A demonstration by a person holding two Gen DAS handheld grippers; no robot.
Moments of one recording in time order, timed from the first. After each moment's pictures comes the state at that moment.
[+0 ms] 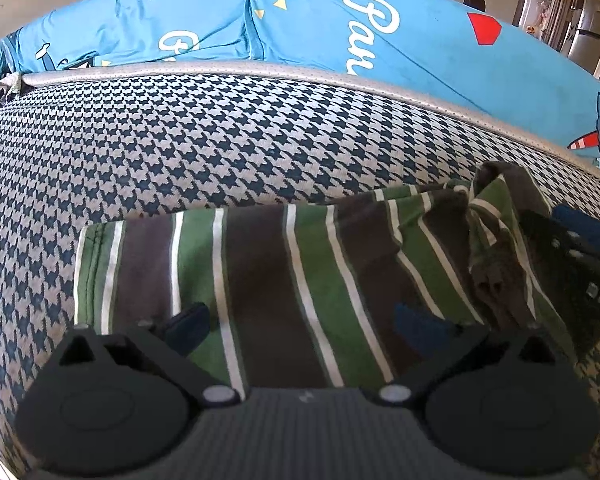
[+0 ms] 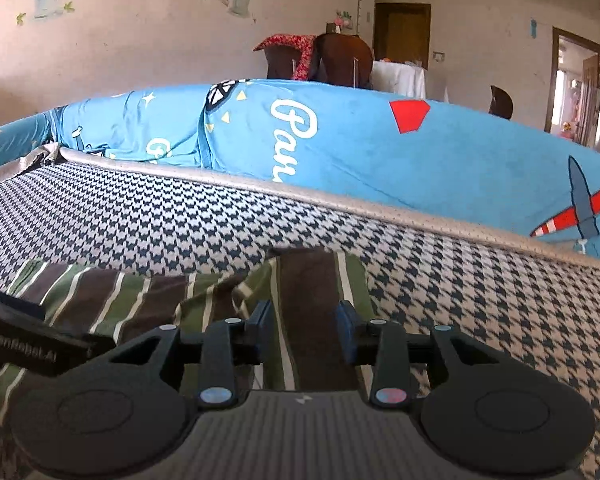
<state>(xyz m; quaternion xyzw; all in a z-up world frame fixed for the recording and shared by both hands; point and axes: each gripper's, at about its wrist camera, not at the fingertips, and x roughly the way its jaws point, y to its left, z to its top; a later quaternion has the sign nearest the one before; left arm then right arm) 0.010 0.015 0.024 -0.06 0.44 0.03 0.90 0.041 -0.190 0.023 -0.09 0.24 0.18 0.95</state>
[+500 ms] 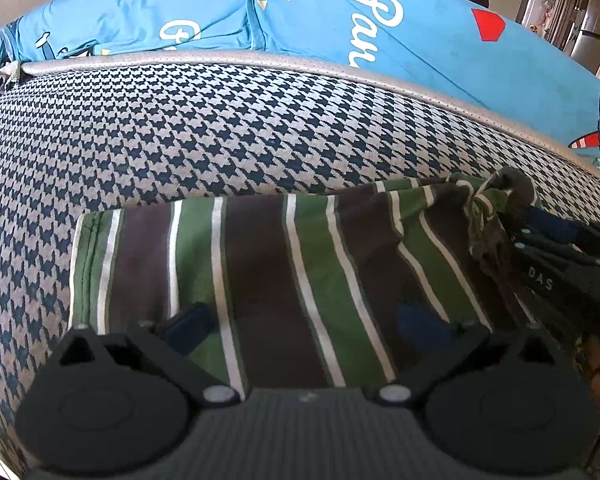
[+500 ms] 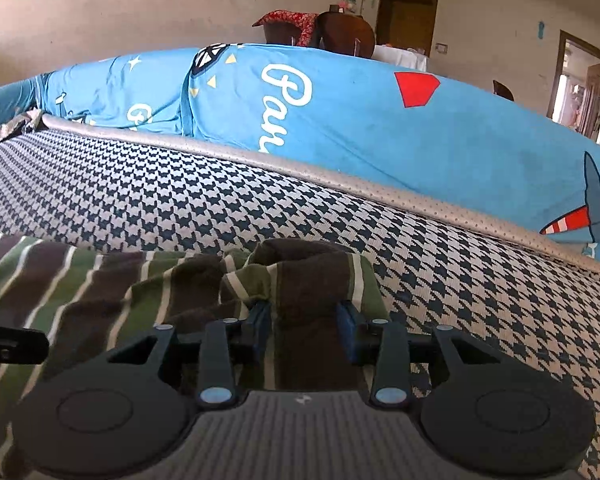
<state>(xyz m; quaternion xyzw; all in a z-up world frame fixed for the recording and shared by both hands) 0.009 0.014 0.020 -0.07 0.45 0.03 0.89 0.081 -0.182 -0.003 -0.12 0.26 0.16 0.94</state>
